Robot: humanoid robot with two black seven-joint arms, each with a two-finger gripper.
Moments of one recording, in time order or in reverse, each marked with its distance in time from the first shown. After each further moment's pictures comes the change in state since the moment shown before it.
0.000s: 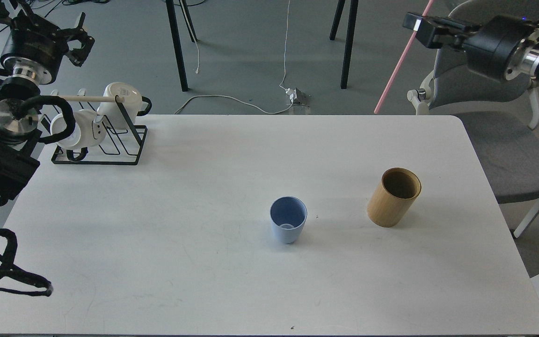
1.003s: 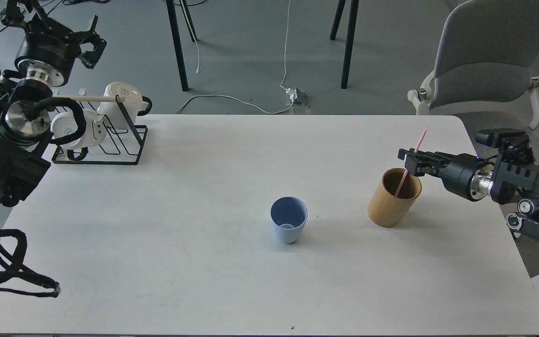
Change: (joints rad) left arm 0.002 -0.027 -0.007 0.004 -0.005 0.000 0.002; right arm -0.383 0.056 -0.155 -0.242 -0.074 -0.184 0.048
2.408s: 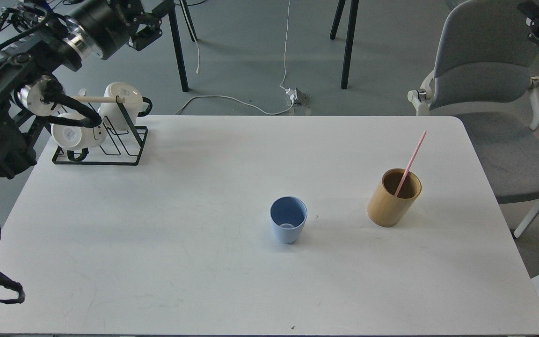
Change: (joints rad) left arm -0.038 0.096 0.013 -0.366 0.726 0.001 -0.016; right arm 0.128 -0.146 0.517 -0.204 0.939 0.470 0.020
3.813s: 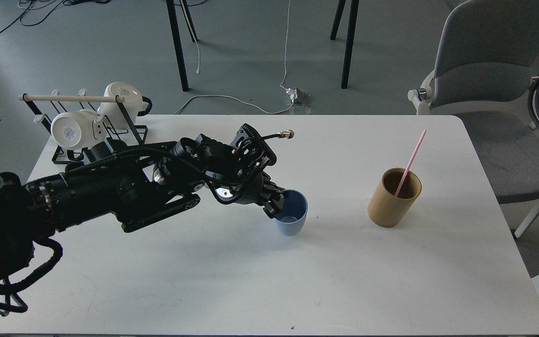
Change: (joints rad) left arm -0.048 -0.268 0.656 -0.328 1.490 -0.001 0.020; right arm -0.120 0.342 0.521 -0.238 0.569 0.117 0.055
